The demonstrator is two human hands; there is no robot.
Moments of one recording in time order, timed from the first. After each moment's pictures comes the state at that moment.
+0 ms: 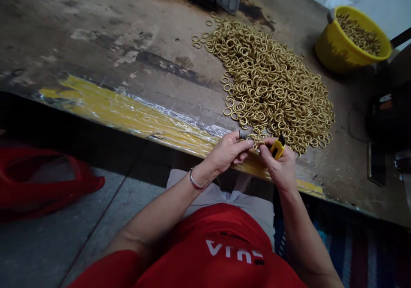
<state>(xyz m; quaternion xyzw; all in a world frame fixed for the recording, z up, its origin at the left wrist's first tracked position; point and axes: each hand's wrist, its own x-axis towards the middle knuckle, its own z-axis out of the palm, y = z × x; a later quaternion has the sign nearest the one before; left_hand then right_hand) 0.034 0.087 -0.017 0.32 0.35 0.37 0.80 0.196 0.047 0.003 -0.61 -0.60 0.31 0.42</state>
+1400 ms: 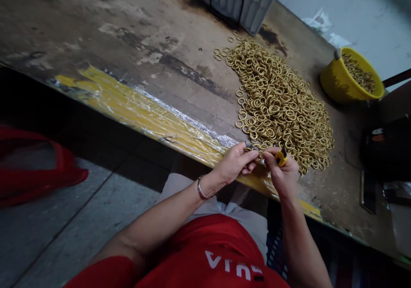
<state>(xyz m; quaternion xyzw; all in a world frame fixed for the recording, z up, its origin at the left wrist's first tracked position) 0.029 0.087 -0.025 0.27 0.29 0.44 0.81 0.185 0.072 0.007 -0.58 -0.66 0.29 0.39</state>
